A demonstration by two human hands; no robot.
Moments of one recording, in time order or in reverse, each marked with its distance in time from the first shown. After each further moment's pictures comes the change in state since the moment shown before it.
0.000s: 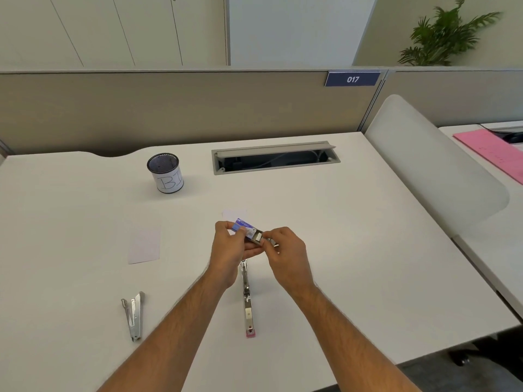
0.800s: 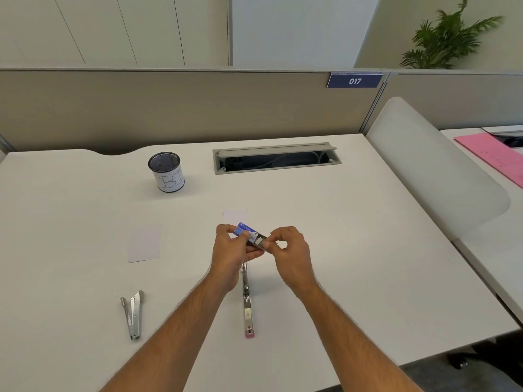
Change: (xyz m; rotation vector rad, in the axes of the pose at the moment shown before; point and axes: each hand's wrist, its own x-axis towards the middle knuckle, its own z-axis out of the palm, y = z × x) left_hand -0.002 -0.007 -0.001 0.029 0.020 0.007; right_hand 0.003 0.007 0.000 0.302 0.000 0.214
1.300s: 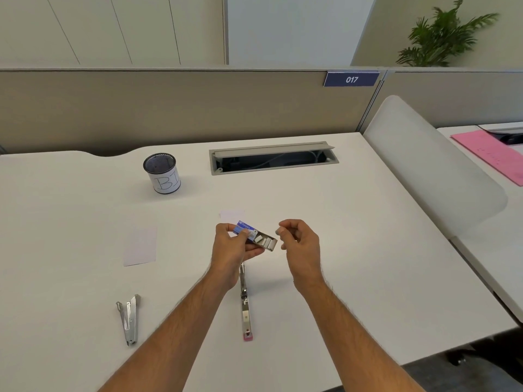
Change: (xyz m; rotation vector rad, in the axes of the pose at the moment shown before) left_hand 0.008 0.002 0.008 -0.022 0.003 -0.021; right_hand 0.012 -0.001 -0.013 0.323 0.147 0.114
